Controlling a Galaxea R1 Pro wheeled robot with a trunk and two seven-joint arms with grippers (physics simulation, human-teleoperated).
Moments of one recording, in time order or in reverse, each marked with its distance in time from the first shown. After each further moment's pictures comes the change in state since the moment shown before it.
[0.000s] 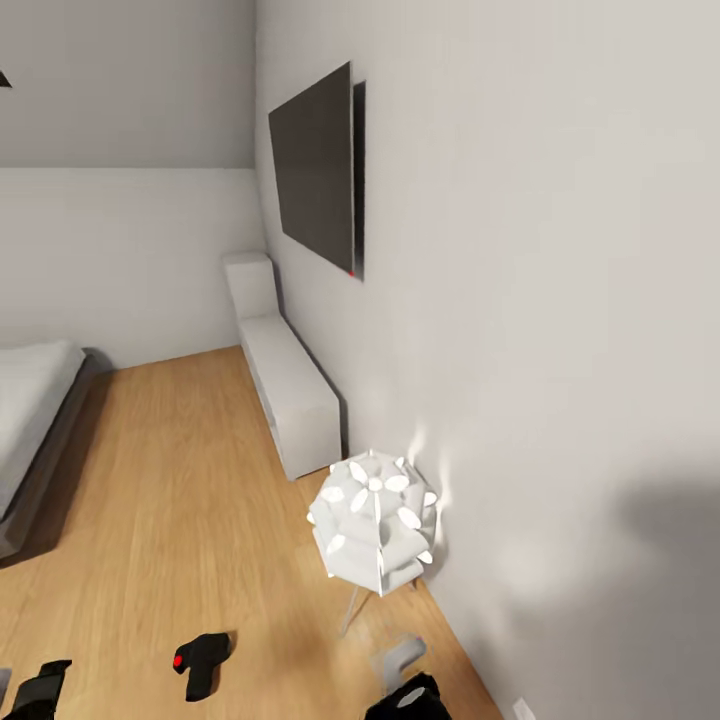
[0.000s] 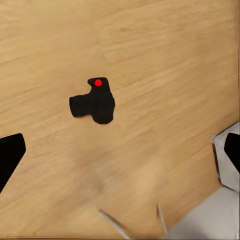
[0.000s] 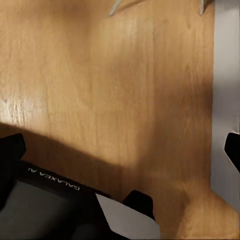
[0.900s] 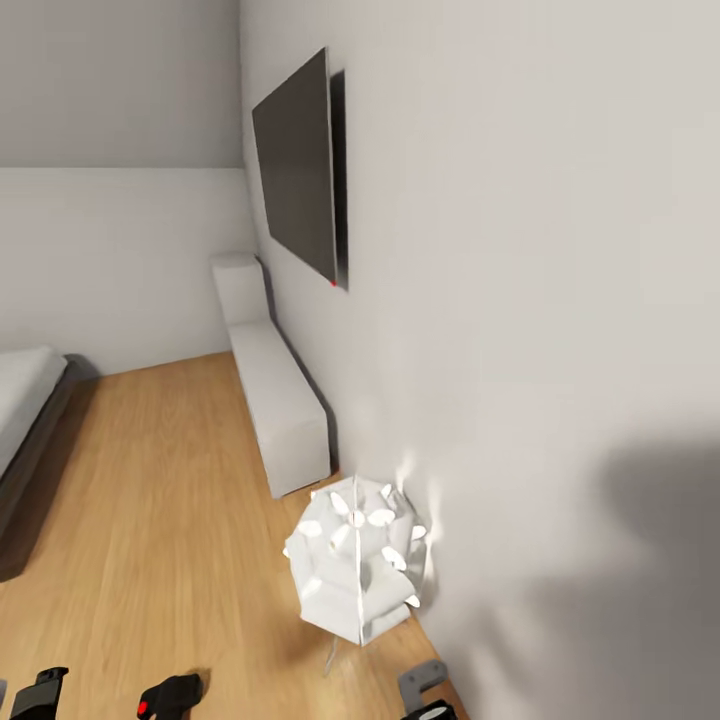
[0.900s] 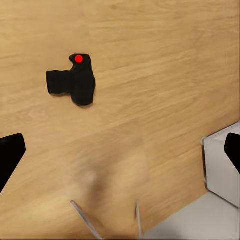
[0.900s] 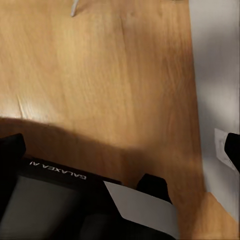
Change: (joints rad) left arm -0.033 -0.025 0.068 0.024 -0.001 -0.020 0.036; right arm 0.000 0.000 -0.118 0.141 -0.042 -0.112 0.001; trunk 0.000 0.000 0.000
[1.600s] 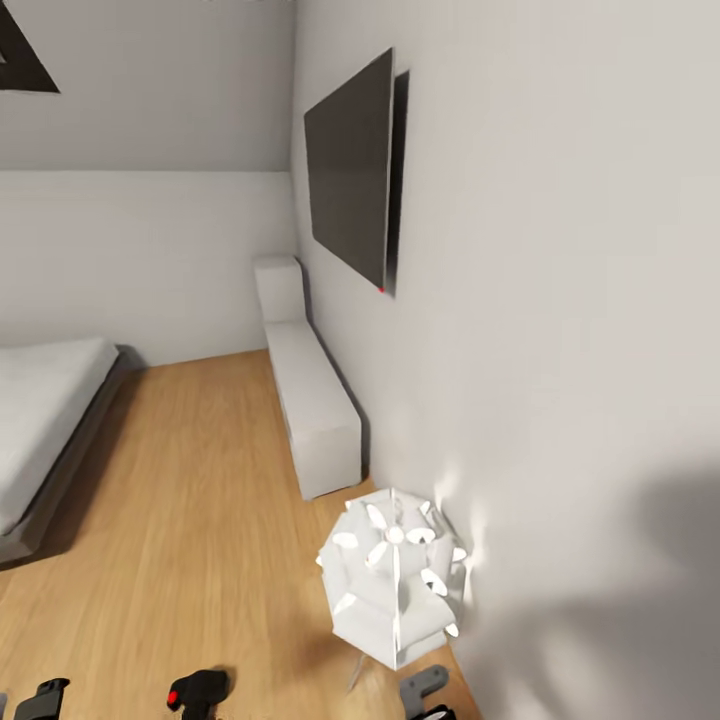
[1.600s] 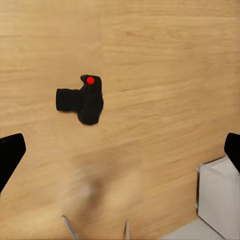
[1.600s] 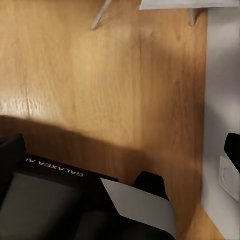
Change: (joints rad) left arm 0.004 -0.014 0.024 0.018 -0.002 -0.001 0.002; right arm 0.001 0.000 0.004 0.019 0.002 -0.003 -0.010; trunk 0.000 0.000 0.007
